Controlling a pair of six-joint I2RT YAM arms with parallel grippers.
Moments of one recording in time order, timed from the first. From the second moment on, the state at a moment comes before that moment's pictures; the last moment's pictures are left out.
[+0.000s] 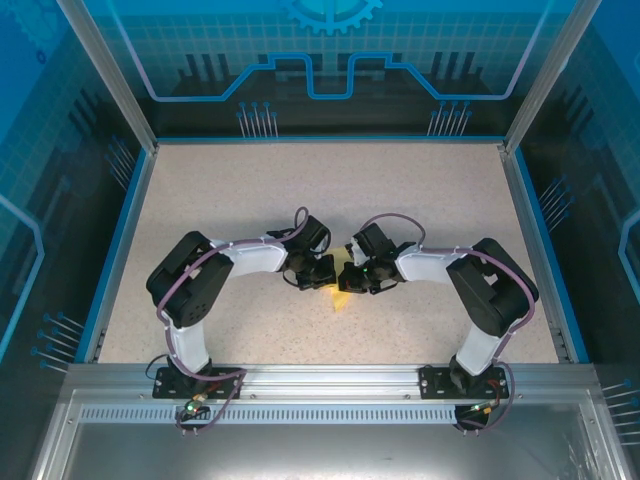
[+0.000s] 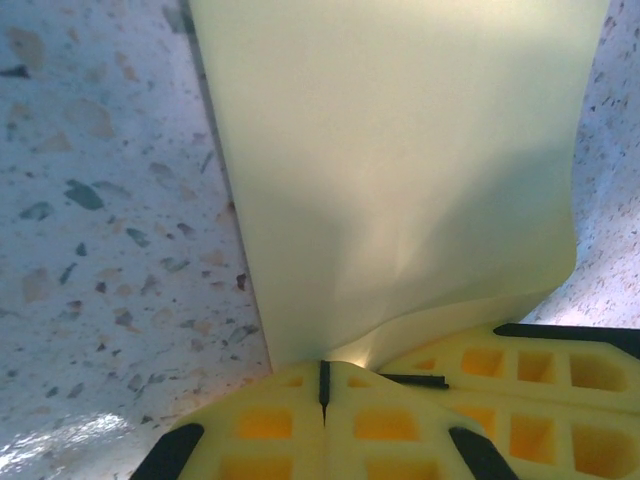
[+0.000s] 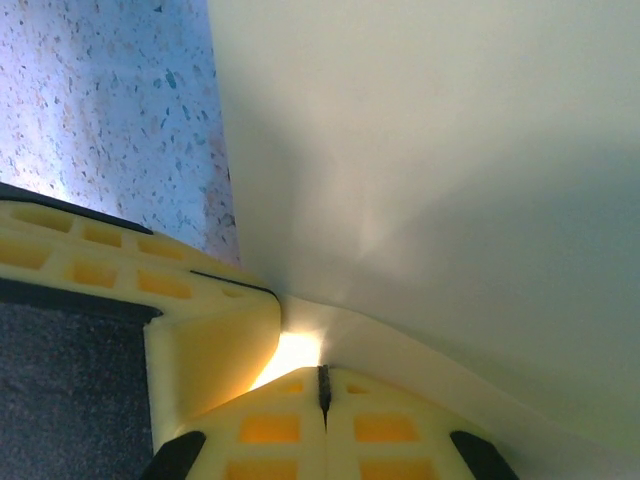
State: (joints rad) left arm -0.66 1.86 1.04 -0.35 0.38 -0.90; right arm 0.62 1.73 0.82 -0.21 -0.43 0.64
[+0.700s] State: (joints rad) left arm -0.72 1.85 1.06 -0.39 0.22 -0.90; right arm 0.52 1.60 0.60 -0.03 -0.50 0.66
